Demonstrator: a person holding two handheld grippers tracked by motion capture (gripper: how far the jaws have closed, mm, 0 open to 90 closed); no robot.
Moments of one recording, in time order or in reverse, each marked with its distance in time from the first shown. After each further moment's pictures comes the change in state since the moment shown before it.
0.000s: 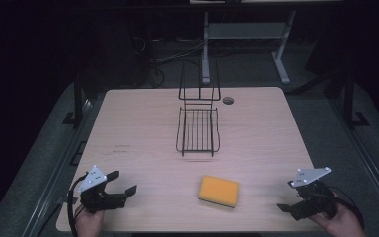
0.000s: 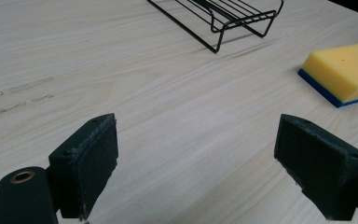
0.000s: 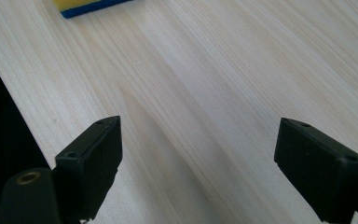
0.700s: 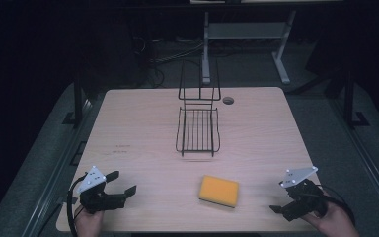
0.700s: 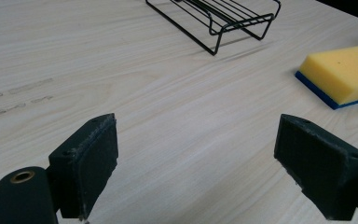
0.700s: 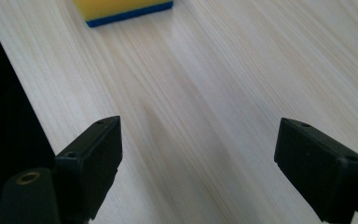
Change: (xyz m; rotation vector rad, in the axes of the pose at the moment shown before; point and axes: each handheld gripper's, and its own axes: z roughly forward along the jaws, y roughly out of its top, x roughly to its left) left arm -0.001 0.000 -0.002 -0.007 -0.004 0.000; right arm 0.013 0.019 0.010 0.033 0.033 -0.063
